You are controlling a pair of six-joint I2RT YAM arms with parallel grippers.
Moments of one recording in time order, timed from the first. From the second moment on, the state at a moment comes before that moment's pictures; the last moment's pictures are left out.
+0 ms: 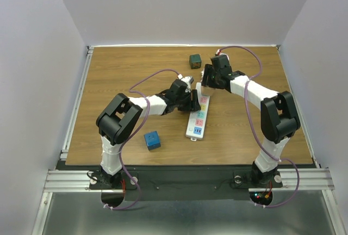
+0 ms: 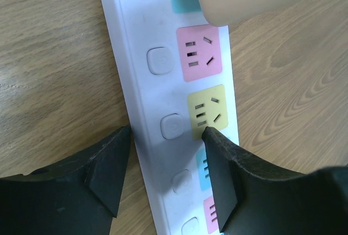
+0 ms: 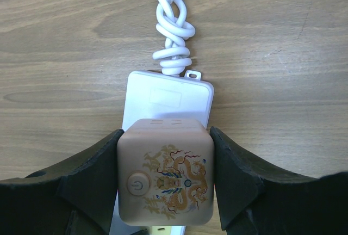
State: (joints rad) left arm -0.73 1.93 1.12 0.12 0.18 -0.59; right arm 0.39 1.82 1.33 -0.28 0.16 0.47
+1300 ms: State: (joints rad) left arm -0.76 1.93 1.12 0.13 0.18 -0.60; right arm 0.49 1.76 1.17 -0.13 0.45 0.56
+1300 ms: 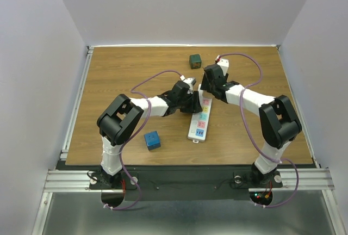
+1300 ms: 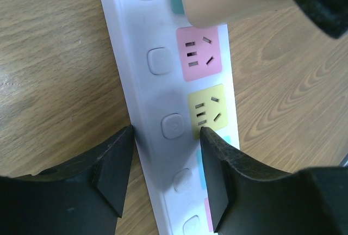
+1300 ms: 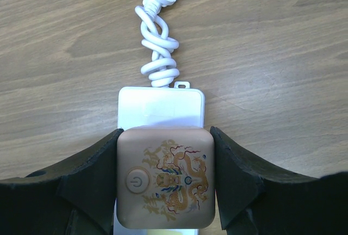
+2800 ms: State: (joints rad) left arm -0.76 1.94 1.12 0.13 0.20 -0.61; right arm 0.61 1.84 1.07 0.09 0.64 0.48
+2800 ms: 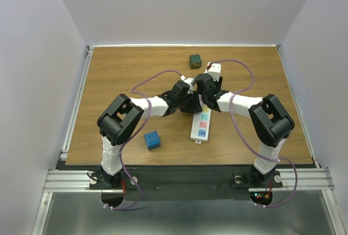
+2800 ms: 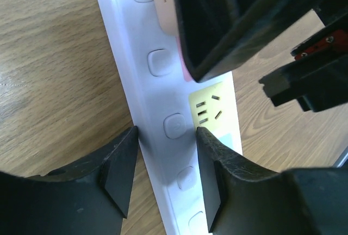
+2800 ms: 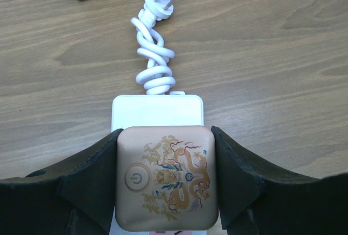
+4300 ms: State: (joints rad) left arm -0.71 1.14 0.80 -0.52 -0.35 -0.83; right arm 0.56 2.02 1.44 -0.13 0.51 0.45
